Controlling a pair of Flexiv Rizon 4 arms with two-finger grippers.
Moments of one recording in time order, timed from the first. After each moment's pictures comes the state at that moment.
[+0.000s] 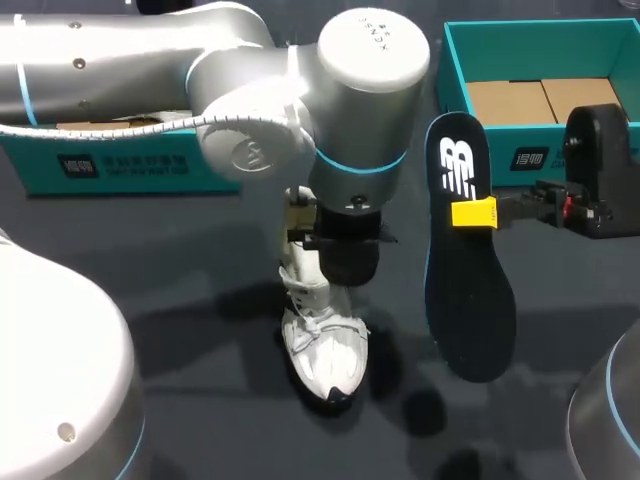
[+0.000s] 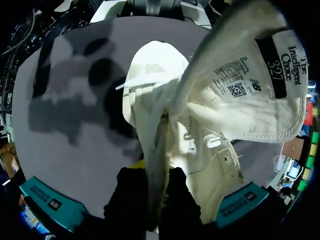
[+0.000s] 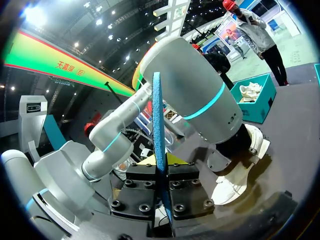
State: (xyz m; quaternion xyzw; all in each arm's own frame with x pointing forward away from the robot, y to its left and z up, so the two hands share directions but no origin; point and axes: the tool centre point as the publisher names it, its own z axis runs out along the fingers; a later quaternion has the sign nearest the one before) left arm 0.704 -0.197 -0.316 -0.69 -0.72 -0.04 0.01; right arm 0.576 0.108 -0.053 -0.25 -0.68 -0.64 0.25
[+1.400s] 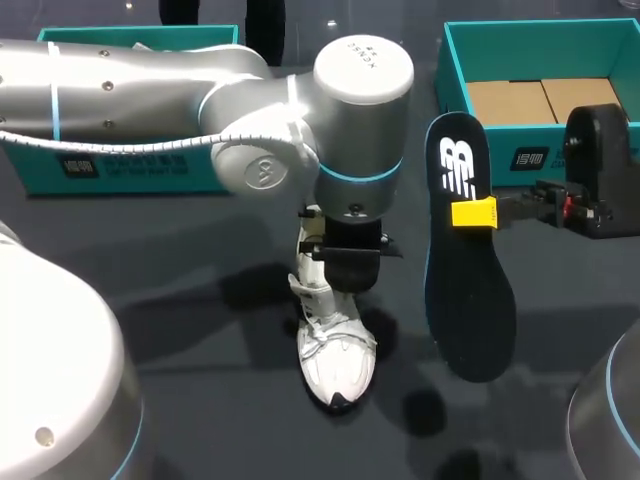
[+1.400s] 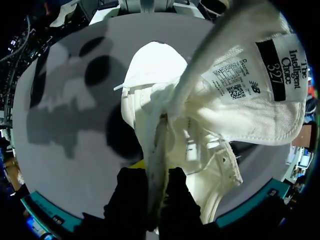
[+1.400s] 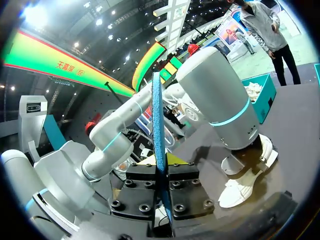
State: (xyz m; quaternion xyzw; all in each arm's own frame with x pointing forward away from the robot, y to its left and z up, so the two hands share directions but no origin) left arm 0.714 -0.214 -0.370 -0.72 -0.69 0.01 0.02; right arm 0.576 0.107 -0.053 -0.25 -0.68 -0.64 0.25
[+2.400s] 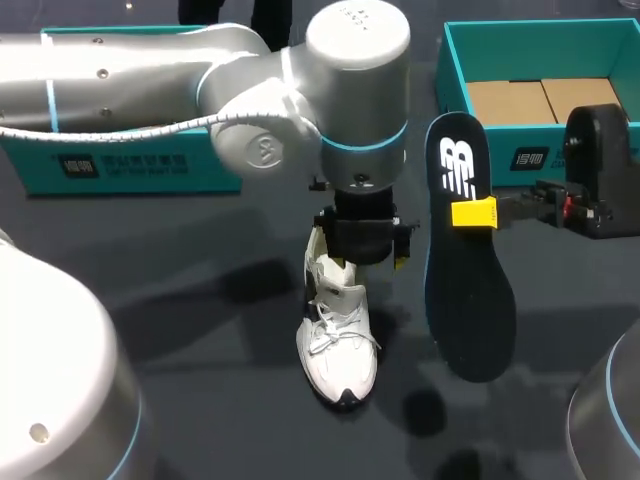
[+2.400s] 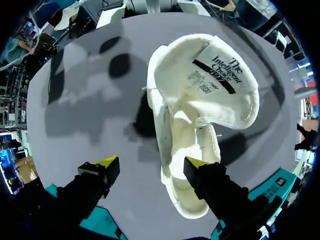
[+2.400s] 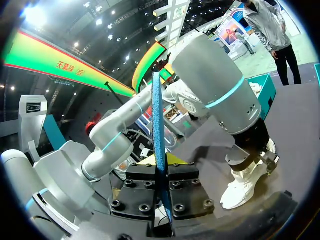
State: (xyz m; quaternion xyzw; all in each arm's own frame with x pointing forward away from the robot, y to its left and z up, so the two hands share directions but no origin) left arm 0.737 -0.246 -0.326 -0.73 -0.68 0.04 -0.04; right arm 0.576 0.108 -0.053 -0.25 -0.68 -0.64 0.25
